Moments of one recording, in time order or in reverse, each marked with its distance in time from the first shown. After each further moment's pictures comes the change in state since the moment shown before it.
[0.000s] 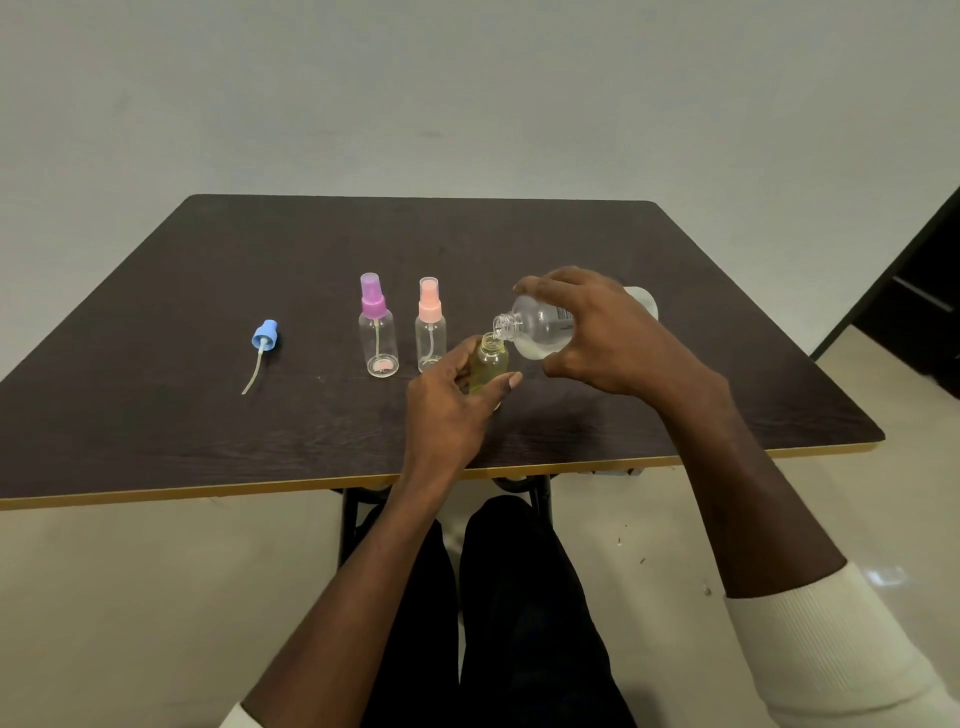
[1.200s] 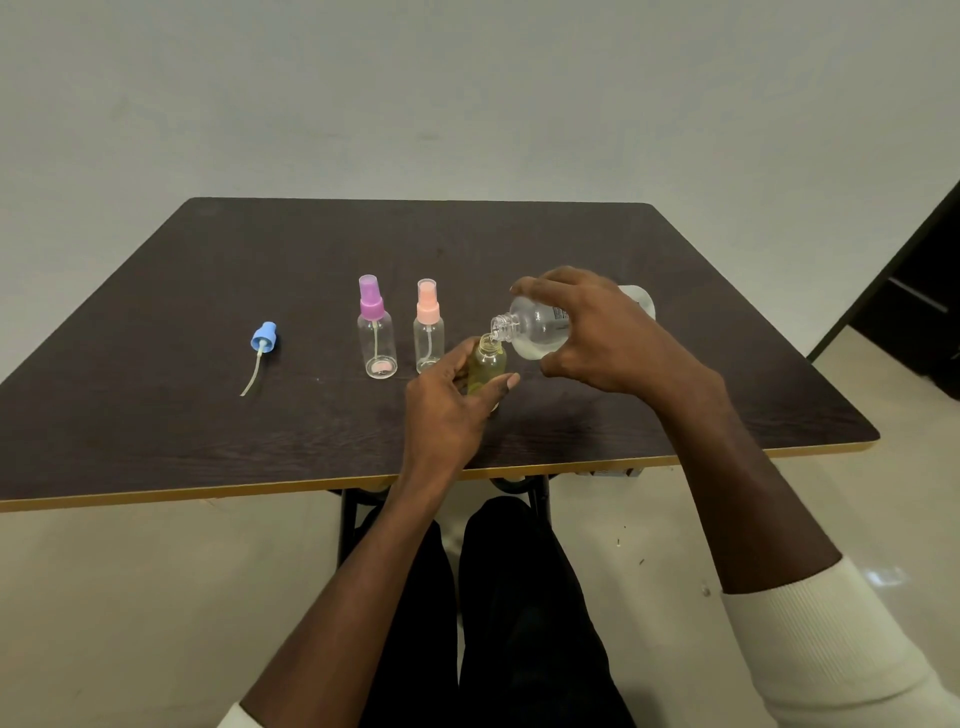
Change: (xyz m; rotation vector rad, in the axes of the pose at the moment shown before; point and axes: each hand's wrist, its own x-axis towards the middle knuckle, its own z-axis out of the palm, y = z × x) left_hand -0.002 0.005 0.001 -0.037 -0.005 -0.018; right_hand 0.000 -0.002 -0.002 -0.023 -0.010 -0.001
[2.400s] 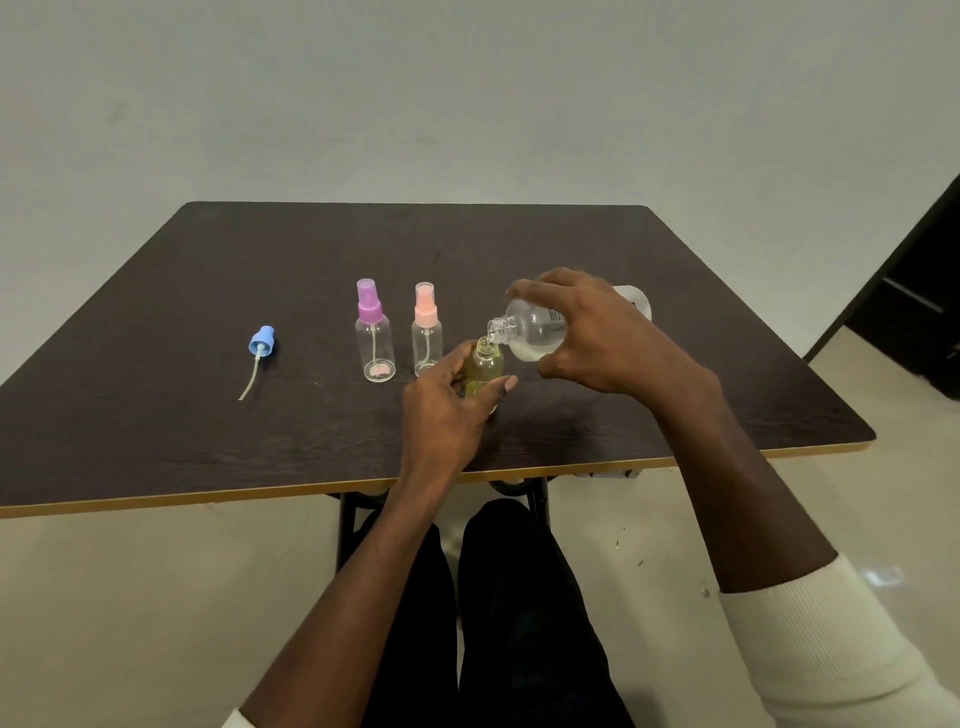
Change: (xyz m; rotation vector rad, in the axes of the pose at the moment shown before) left_hand 0.000 -0.001 0.000 0.018 0.005 0.009; right_hand 0.001 -0.003 -0.002 -0.020 -0.016 0.004
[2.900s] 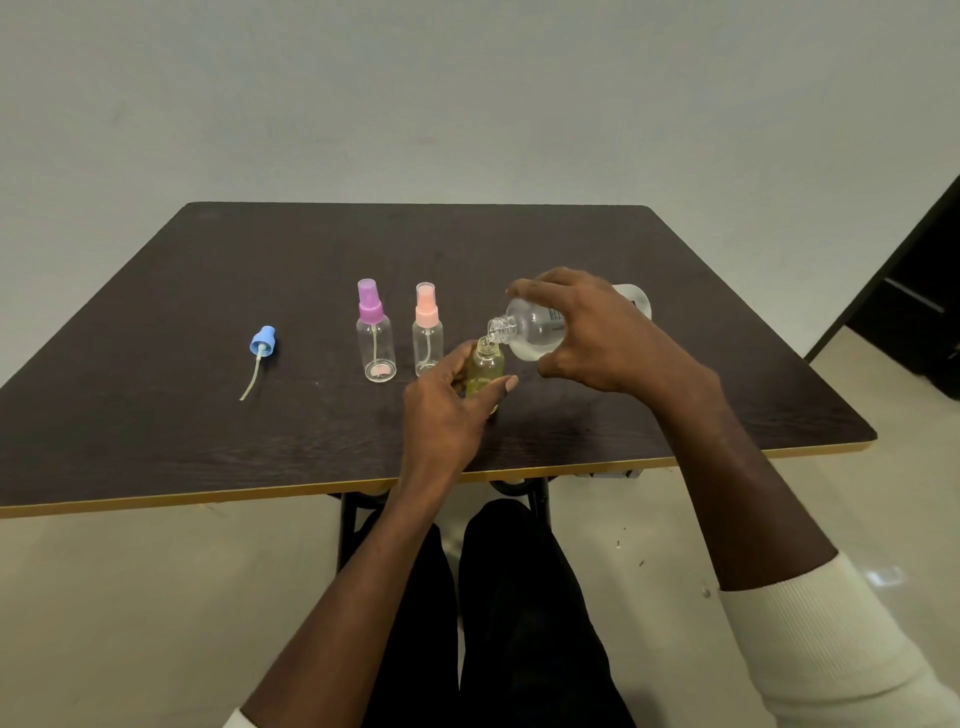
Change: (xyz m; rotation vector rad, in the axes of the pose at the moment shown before) left_hand 0.000 -0.002 0.000 0.013 0.011 0.003; right_hand 0.000 -0.001 -0.001 0.002 -0.004 -0.005
